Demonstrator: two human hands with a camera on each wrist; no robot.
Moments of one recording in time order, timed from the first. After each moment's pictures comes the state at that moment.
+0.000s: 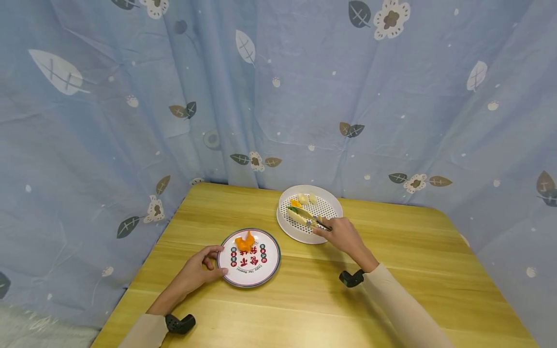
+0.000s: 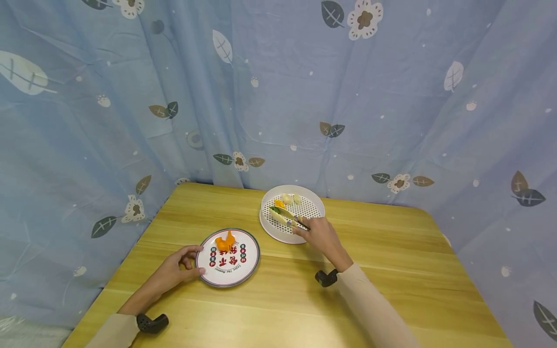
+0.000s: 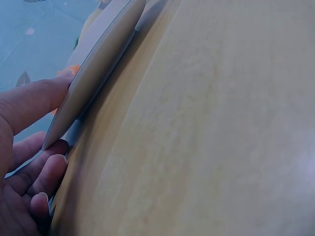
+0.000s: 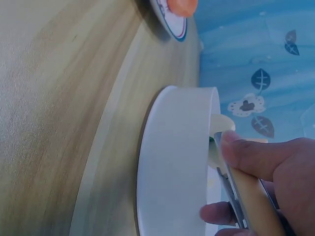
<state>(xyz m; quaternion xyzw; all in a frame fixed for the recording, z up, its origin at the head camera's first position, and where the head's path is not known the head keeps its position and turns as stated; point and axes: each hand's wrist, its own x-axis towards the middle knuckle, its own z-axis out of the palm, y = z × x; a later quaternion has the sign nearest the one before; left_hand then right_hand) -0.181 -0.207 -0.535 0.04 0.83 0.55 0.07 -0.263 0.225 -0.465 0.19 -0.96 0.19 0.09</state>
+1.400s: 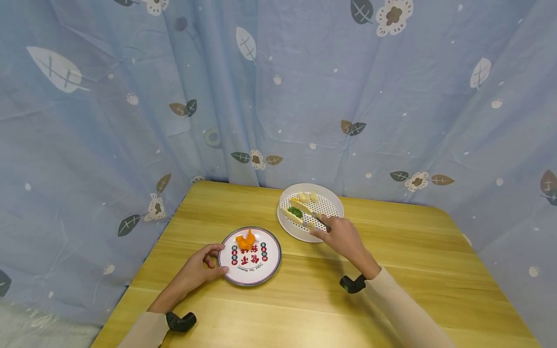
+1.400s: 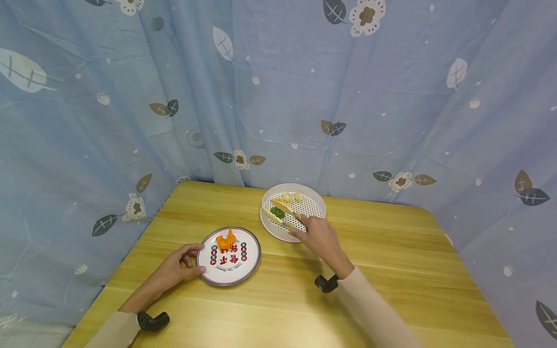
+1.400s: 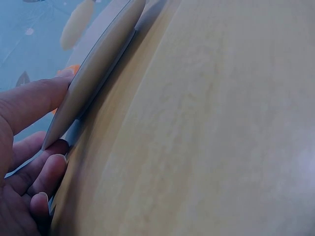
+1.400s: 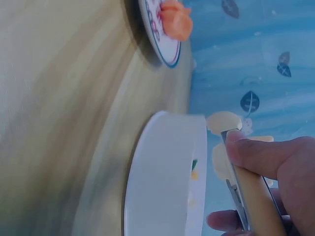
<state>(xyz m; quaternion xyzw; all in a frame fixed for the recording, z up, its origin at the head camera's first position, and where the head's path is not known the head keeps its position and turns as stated) -0.181 -0.207 -0.535 0.04 0.83 0.55 0.07 -0.246 0.215 -0.458 0.17 -0.96 0.20 0.12</state>
